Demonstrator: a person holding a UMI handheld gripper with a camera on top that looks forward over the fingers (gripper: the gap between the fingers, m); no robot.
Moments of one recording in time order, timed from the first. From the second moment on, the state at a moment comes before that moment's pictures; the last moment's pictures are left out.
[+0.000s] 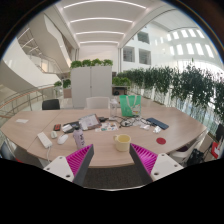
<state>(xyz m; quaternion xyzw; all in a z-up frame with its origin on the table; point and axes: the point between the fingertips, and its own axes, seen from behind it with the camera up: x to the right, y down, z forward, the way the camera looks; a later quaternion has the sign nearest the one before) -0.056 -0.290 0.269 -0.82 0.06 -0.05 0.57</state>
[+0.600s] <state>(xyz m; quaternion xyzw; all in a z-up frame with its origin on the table) -0.220 -0.009 0.098 -0.79 0.00 0.03 0.61</state>
